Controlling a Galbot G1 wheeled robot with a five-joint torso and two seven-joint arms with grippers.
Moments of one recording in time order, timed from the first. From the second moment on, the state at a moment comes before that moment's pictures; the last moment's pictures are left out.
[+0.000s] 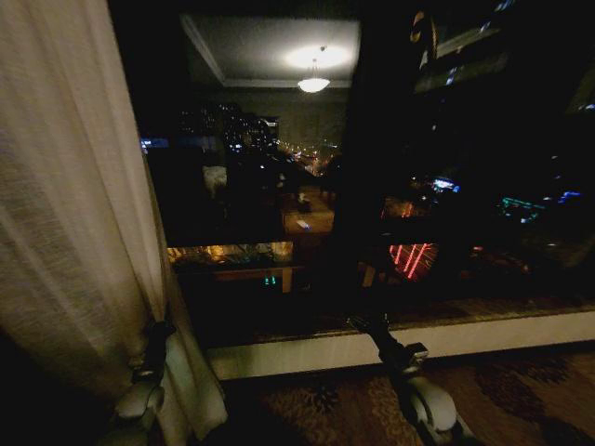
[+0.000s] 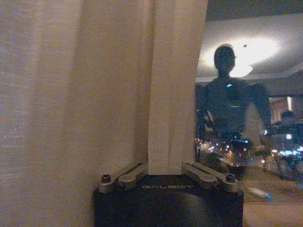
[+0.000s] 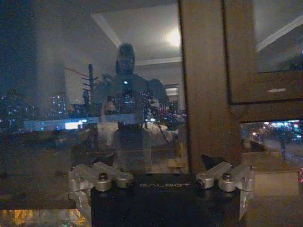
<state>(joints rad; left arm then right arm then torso) 1.21 -1.16 -0.62 -1.51 -0.37 -0.33 -0.09 -1.36 1.14 0.49 1.96 0.46 -0.01 0.00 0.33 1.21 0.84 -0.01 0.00</state>
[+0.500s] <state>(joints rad) 1.20 -1.15 -0.62 -1.49 -0.37 -0.32 -0.09 -1.36 1.14 0.49 1.96 0.46 -0.01 0.00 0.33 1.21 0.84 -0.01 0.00</state>
